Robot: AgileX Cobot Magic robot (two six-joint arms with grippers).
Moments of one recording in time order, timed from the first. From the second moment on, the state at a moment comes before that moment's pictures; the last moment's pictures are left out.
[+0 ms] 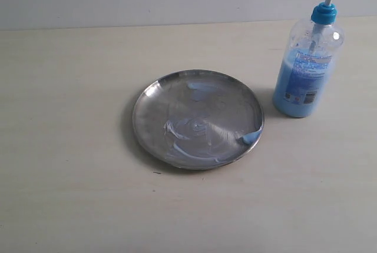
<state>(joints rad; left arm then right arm) -0.03 0.01 0.00 0.00 0.37 -0.08 0.12 0.01 0.00 -0.05 0.35 0.14</state>
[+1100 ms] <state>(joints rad) -0.03 0.01 0.00 0.00 0.37 -0.08 0.12 0.45 -0.34 -0.05 0.35 0.14</state>
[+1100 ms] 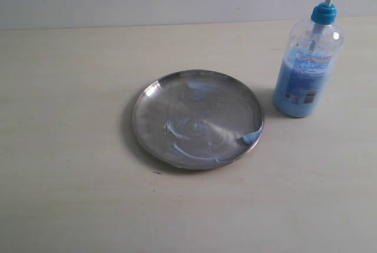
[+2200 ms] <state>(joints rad) -0.03 0.01 0.00 0.00 0.37 -0.08 0.12 0.85 -0.65 -0.05 0.35 0.14</state>
